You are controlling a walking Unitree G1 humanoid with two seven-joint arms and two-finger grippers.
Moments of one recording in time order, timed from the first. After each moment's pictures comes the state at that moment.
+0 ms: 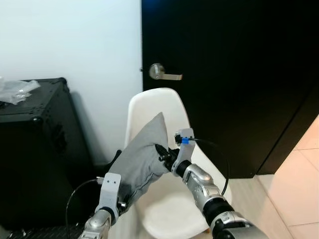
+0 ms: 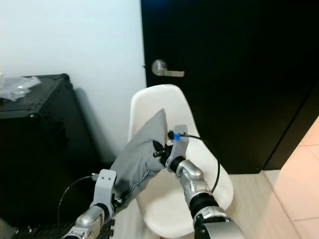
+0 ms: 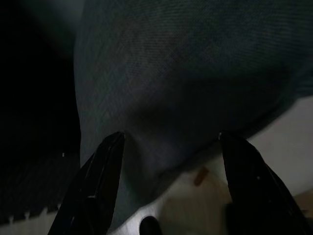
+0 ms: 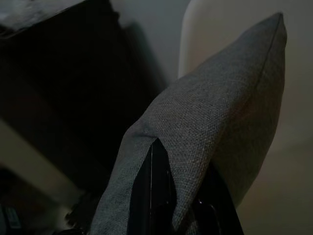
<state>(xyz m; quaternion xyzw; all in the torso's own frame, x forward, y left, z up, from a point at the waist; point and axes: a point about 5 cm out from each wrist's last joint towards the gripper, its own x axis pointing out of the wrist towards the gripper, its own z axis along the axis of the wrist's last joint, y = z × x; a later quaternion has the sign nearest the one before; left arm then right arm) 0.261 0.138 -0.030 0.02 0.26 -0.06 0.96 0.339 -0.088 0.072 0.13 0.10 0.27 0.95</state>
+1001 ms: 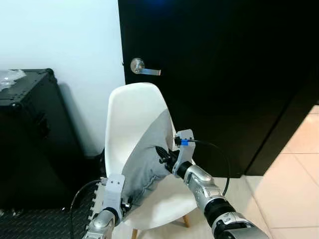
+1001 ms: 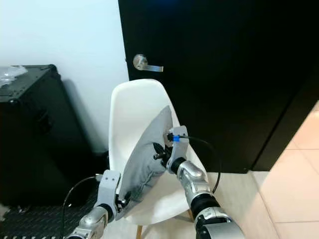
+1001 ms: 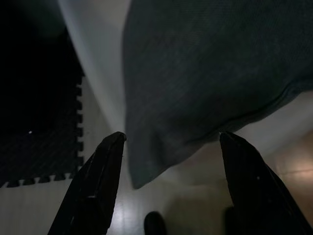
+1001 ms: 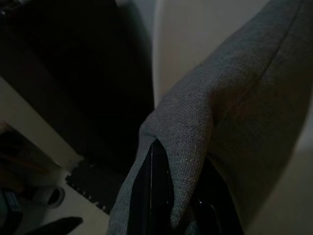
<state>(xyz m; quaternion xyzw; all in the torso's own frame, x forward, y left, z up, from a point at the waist) 0.262 0.136 -0.028 0.02 0.25 -0.05 0.97 0.337 -0.087 0.070 0.11 0.11 0.28 0.95</state>
